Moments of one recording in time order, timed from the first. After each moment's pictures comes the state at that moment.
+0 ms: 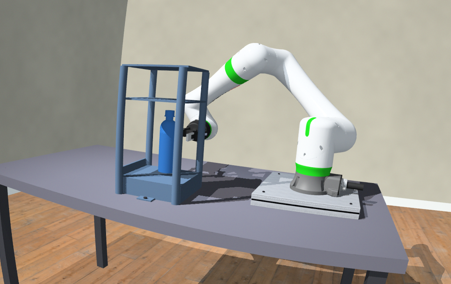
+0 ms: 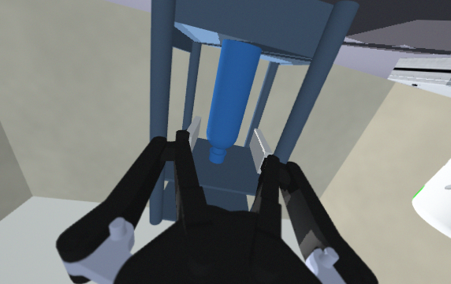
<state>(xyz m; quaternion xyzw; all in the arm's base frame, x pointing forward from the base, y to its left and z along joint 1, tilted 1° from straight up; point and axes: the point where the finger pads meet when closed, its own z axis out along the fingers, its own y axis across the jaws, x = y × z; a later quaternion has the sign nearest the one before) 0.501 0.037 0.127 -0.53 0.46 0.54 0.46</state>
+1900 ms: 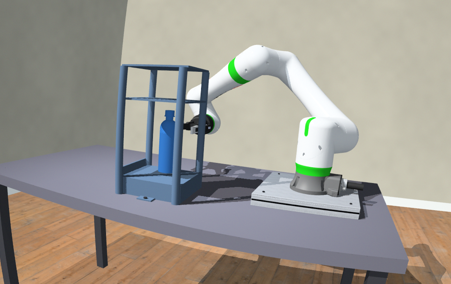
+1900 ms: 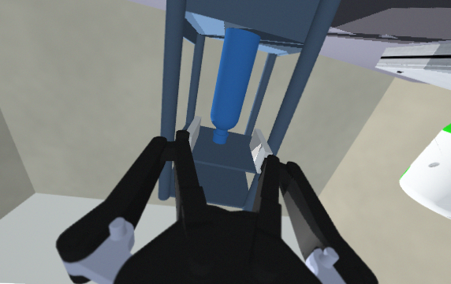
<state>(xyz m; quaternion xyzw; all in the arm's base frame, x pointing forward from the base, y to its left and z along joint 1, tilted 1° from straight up) 0.508 -0.008 0.148 -0.53 0.46 0.54 0.46</state>
